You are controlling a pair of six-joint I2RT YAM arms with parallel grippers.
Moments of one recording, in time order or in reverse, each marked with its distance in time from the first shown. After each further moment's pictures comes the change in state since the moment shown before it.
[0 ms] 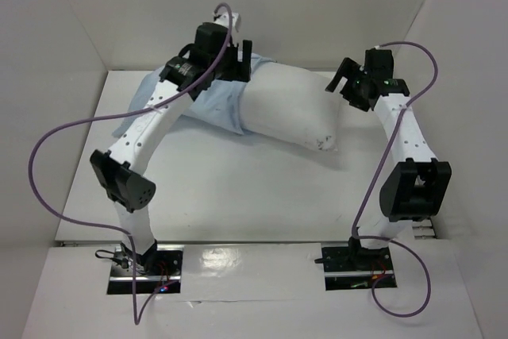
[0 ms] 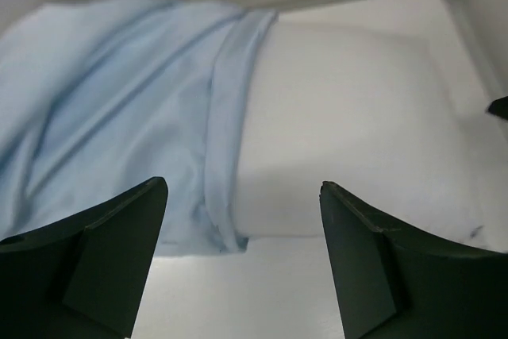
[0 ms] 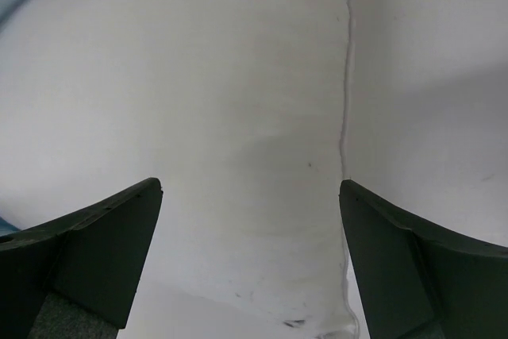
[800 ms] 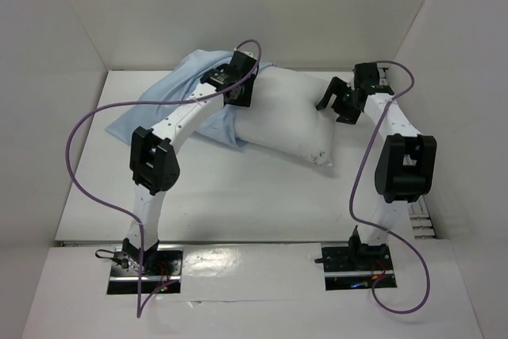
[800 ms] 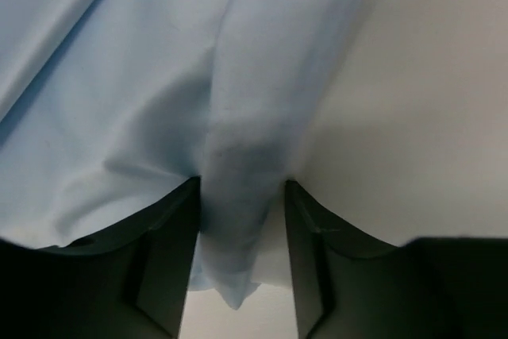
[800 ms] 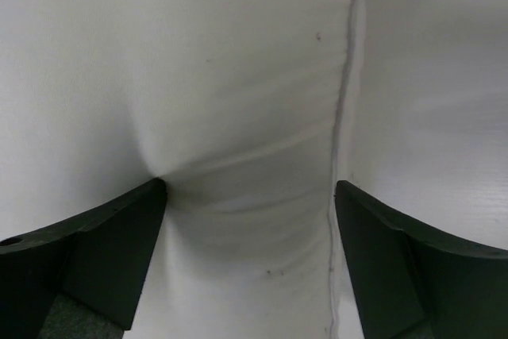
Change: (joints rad) left arm -0.026 0.306 -0.051 -0.089 -0.175 -0.041; right arm -0.010 0.179 -0.085 0.043 -0.145 -0.056
